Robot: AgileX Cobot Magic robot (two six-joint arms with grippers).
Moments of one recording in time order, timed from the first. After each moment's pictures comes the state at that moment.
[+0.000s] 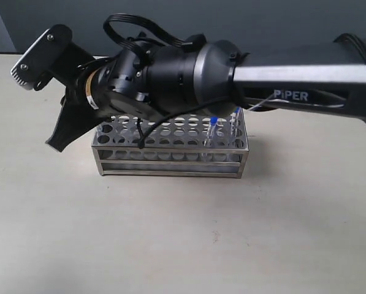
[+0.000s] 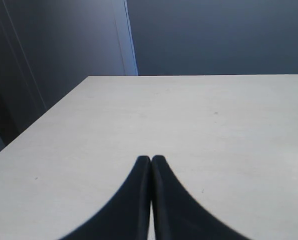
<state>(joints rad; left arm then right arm) 0.25 0.00 0.00 0.03 0.25 0.06 0.95 2.03 -1.53 -0.49 0.27 0.17</state>
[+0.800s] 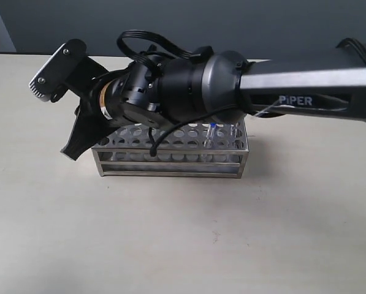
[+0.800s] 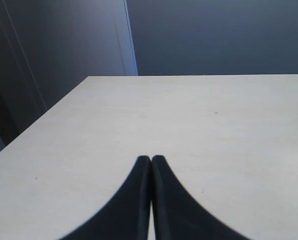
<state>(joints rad) 0.25 0.00 0.00 0.03 0.25 0.06 0.94 2.03 -1.46 -0.47 0.24 0.17</state>
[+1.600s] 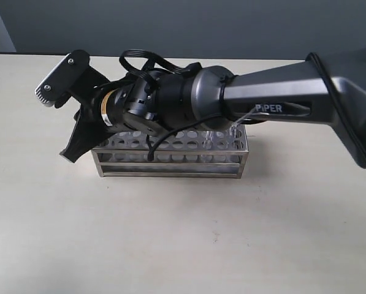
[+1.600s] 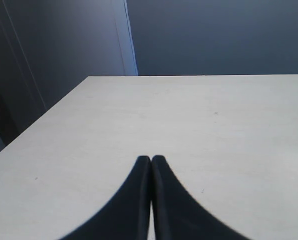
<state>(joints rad) 0.25 0.00 0.00 0.03 0.25 0.06 0.93 2.12 -1.47 -0.43 0.12 0.16</state>
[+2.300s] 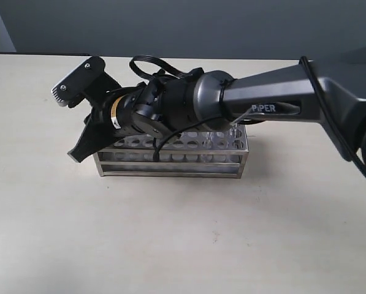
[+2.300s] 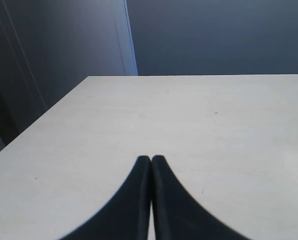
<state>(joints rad) 0.25 0.00 0.00 0.03 0.25 0.06 0.88 2.14 -1.46 -0.38 0.10 0.18</state>
